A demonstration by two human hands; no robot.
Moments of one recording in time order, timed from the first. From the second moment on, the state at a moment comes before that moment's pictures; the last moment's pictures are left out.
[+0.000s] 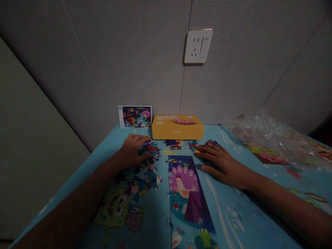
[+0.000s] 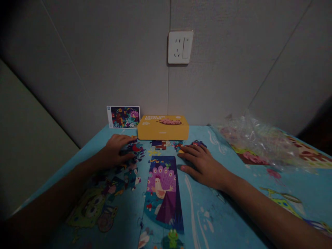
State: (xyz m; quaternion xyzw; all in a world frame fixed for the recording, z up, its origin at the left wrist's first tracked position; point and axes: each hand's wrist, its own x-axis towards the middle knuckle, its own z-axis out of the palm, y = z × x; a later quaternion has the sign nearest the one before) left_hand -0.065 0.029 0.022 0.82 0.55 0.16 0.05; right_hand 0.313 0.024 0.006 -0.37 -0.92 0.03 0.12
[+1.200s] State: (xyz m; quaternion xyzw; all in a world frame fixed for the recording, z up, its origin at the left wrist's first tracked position) left_hand -0.051 0.027 0.013 0.83 0.51 0.20 0.07; right_hand 0.314 0.024 0.004 -0.38 -0.92 0.04 0.11
